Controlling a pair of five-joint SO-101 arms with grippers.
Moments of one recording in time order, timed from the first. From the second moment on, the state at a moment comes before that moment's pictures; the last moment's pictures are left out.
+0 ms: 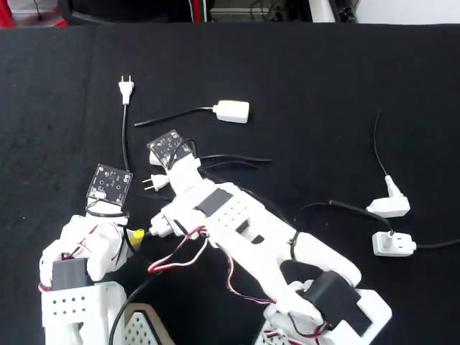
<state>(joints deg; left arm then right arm) -13.5 -86.7 82.4 69.8 -25.3 -44.5 -9.5 46.9 40.4 -7.7</state>
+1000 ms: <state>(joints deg) -13.5 -86.7 82.4 69.8 -25.3 17.2 -12.5 45.5 42.7 33.3</state>
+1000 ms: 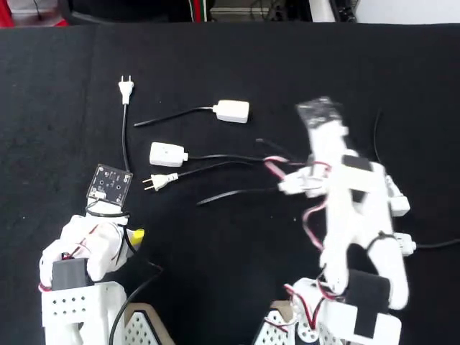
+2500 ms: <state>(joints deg) -14.0 -86.7 82.4 69.8 -25.3 4.6 -40.7 17.5 74.2 16.0</state>
